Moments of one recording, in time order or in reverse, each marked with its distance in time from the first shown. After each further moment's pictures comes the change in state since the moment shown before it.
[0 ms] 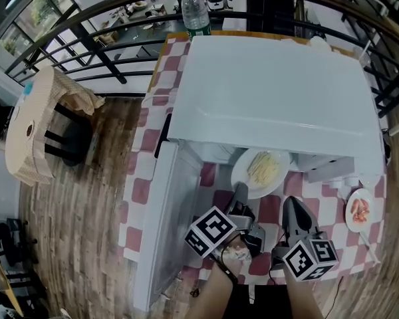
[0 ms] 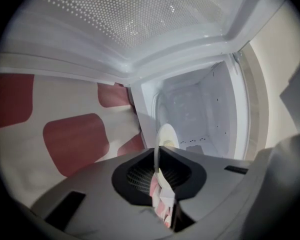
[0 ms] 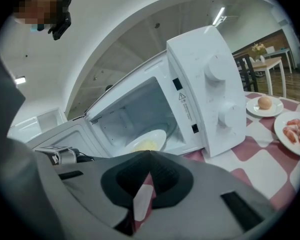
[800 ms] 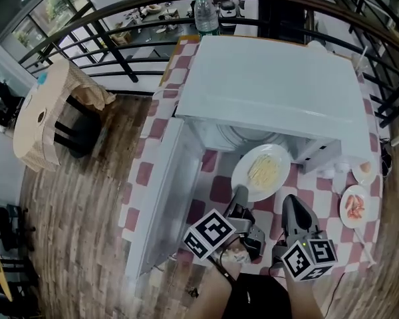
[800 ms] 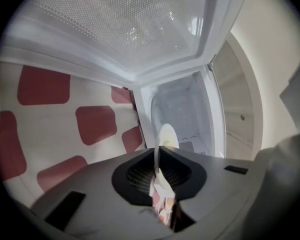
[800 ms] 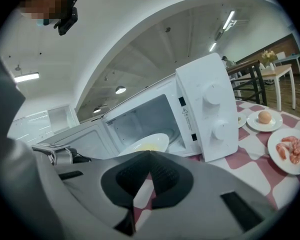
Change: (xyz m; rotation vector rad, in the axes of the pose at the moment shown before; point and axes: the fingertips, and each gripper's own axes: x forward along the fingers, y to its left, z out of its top) left arm -0.052 -0.012 -0.031 0.001 -0.067 -0.029; right arm -0.048 0.010 0.006 -0.087 -0.036 0.079
